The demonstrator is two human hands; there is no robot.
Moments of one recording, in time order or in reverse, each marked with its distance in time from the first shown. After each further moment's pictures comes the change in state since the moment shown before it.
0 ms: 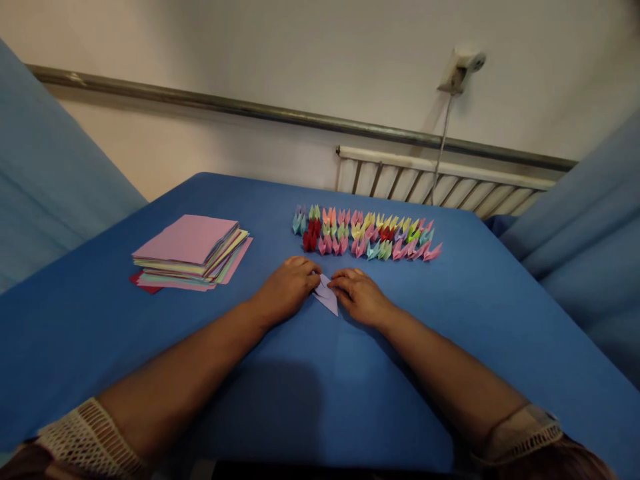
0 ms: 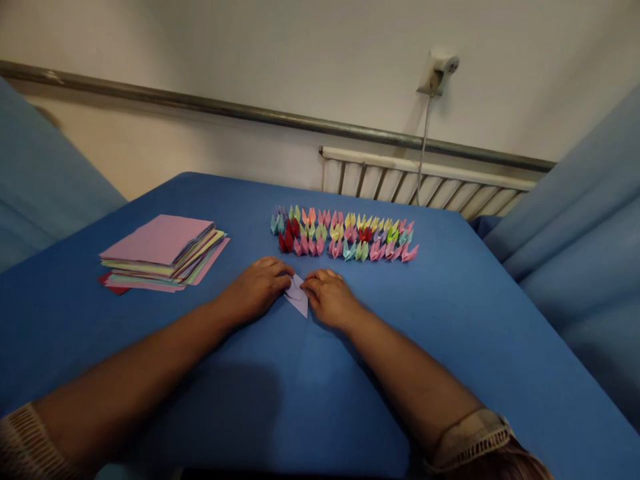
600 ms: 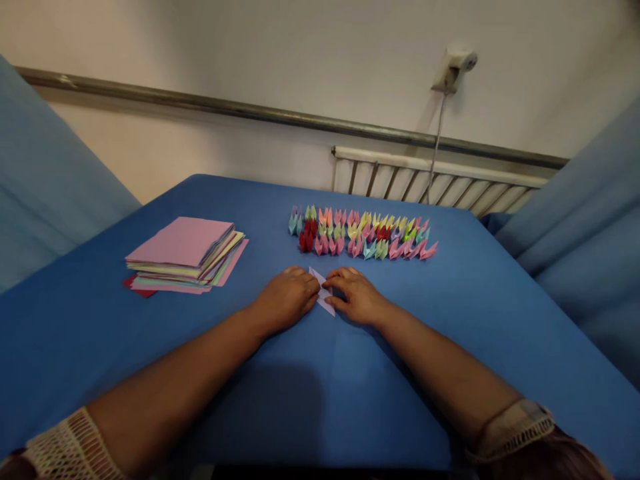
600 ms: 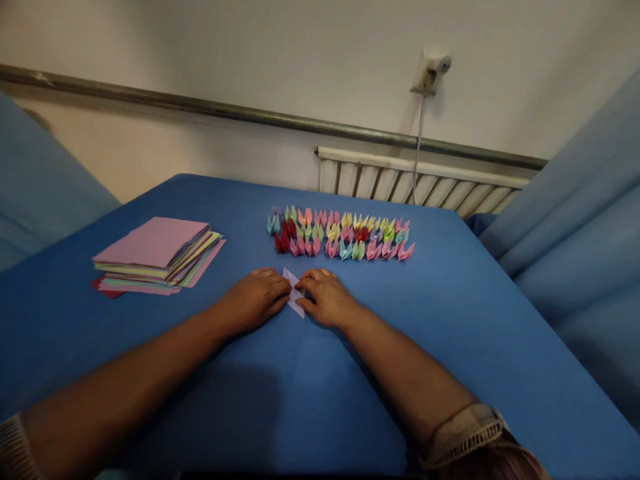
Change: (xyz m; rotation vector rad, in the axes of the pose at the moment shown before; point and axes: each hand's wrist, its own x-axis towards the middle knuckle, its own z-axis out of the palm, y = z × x) left_hand -0.002 0.017 -0.008 -0.048 -0.074 -0.037; right_hand 0.001 0.001 -0.002 0.014 -0.051 -0.028
